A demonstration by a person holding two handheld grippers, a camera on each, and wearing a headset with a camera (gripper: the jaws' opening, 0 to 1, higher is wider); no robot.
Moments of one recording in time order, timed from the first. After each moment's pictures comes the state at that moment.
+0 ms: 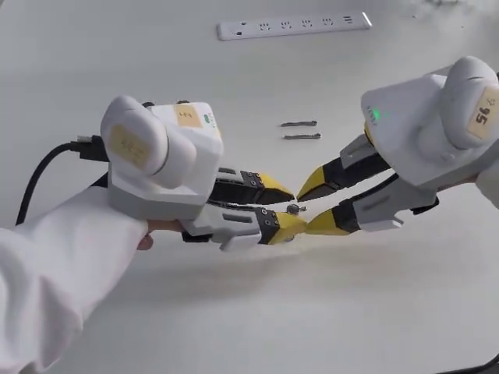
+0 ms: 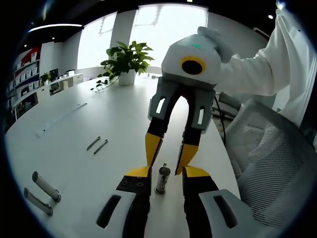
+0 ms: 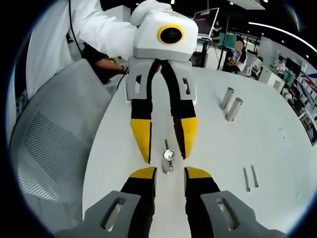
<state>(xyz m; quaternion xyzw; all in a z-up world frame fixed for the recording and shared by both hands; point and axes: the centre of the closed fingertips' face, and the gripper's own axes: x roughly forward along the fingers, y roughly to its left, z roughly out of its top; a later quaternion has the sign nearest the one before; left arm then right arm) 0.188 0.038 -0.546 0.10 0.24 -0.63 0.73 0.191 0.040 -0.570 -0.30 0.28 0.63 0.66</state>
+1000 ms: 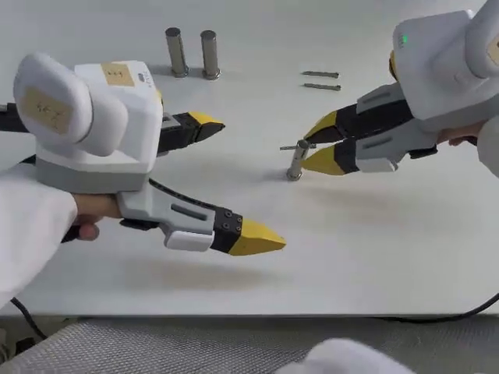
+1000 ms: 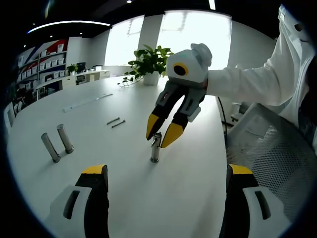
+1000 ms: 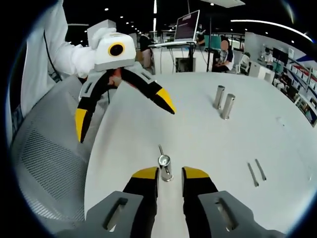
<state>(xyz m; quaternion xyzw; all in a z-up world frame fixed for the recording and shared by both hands) 0.149 0.096 -0.550 0.05 0.25 -0.53 0.81 0.197 0.051 -0.574 -0.23 0.28 0.61 0.70</state>
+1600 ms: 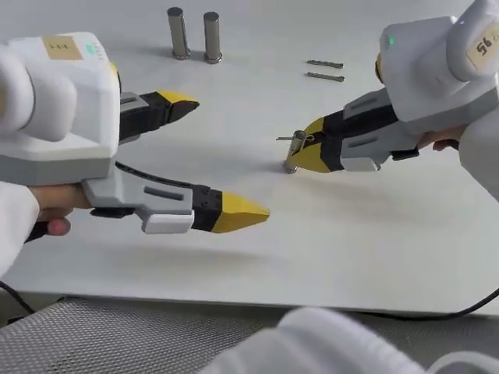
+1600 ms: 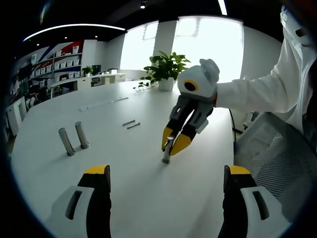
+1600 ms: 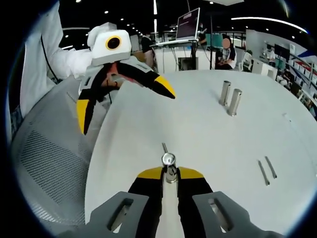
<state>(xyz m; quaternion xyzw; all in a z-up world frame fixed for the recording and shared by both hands) 0.156 0.111 -0.544 0.04 0.23 -0.47 0.85 0.188 0.059 -0.587 -0.21 0.29 0.62 0.70</state>
